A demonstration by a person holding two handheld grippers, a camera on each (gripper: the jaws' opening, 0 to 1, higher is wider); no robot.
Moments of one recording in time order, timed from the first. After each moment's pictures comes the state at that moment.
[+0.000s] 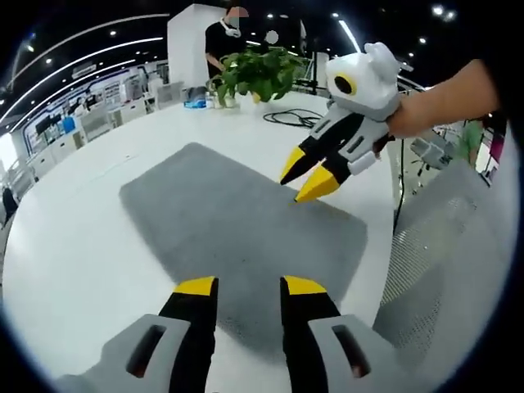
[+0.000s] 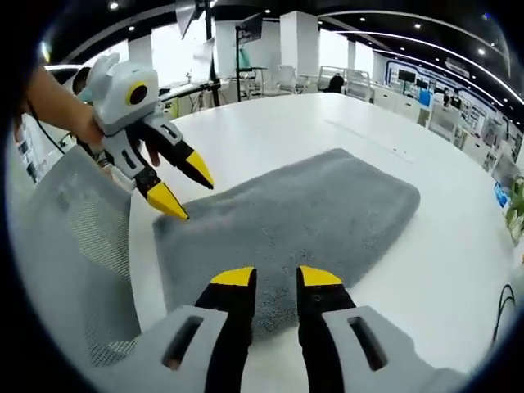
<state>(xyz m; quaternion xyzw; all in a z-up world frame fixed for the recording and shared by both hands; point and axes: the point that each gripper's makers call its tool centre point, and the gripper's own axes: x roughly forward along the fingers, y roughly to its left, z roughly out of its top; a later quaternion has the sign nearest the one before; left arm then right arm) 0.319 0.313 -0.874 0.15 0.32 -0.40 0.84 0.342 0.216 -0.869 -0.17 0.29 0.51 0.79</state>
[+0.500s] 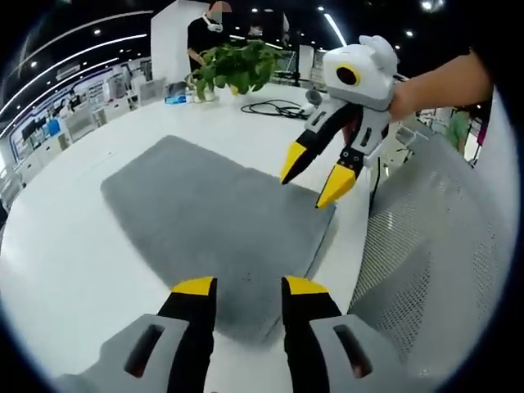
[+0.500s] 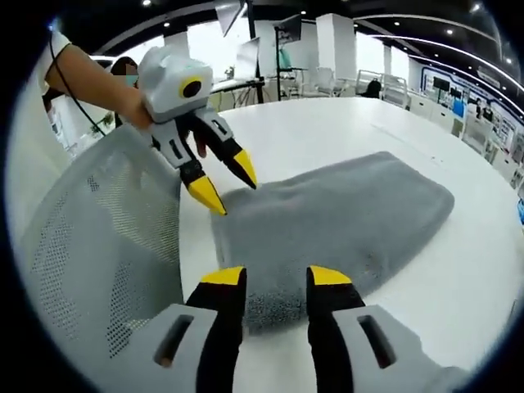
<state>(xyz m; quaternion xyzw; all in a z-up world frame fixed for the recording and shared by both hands) 0.288 0.305 -0.887 0.18 0.33 -0.44 0.82 0.282 0.218 -0.877 -0.19 0.30 0.58 0.74</state>
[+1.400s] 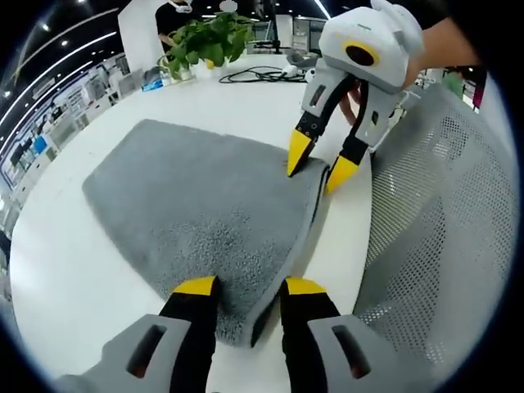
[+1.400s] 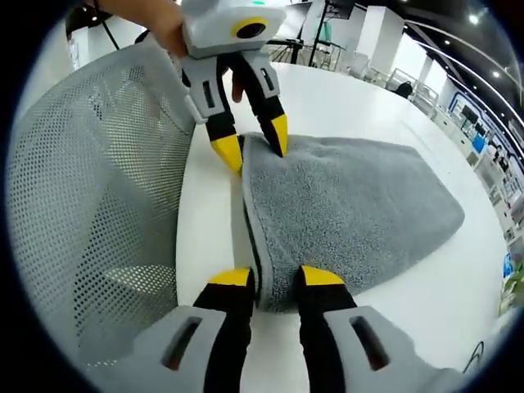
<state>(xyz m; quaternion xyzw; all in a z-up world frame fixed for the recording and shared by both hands) 0.284 0.301 -0.912 0.25 0.37 -0.43 0.79 0.271 0.207 -0.915 -0.33 0.29 0.57 0.69</state>
